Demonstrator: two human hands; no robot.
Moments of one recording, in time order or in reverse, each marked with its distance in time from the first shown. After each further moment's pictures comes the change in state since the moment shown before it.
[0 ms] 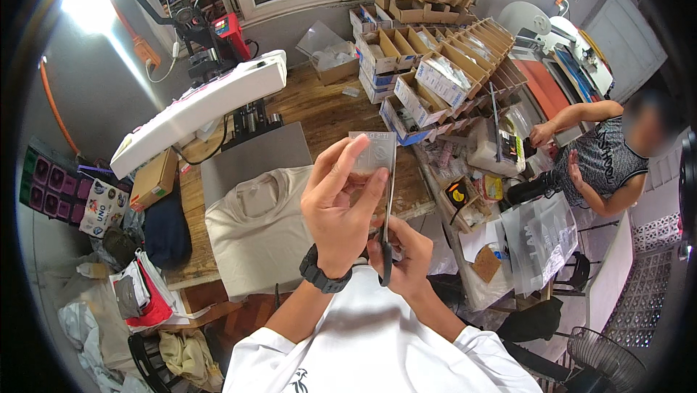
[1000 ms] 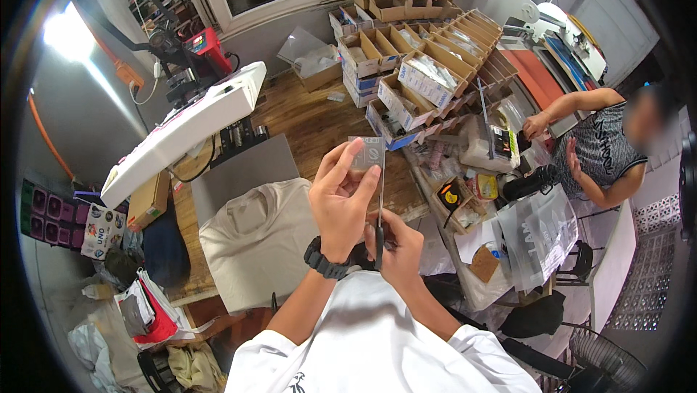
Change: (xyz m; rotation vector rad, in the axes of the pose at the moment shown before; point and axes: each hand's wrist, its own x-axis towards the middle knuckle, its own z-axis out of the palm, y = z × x) left_hand 0.016 -0.055 0.037 -0.062 -0.042 -0.185; right_hand 0.011 0.057 -0.003 -0.018 0.143 0.223
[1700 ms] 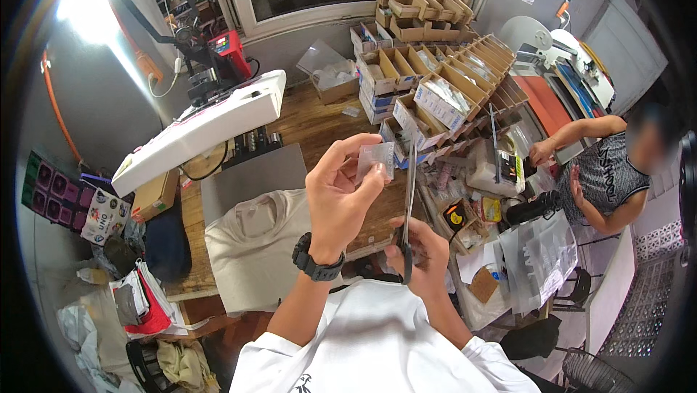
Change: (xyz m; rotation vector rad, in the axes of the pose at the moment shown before) left_hand 0.028 0.048 -0.016 -0.200 -0.103 0.011; right_hand 0.019 -0.047 -0.033 0.140 -0.185 -0.026
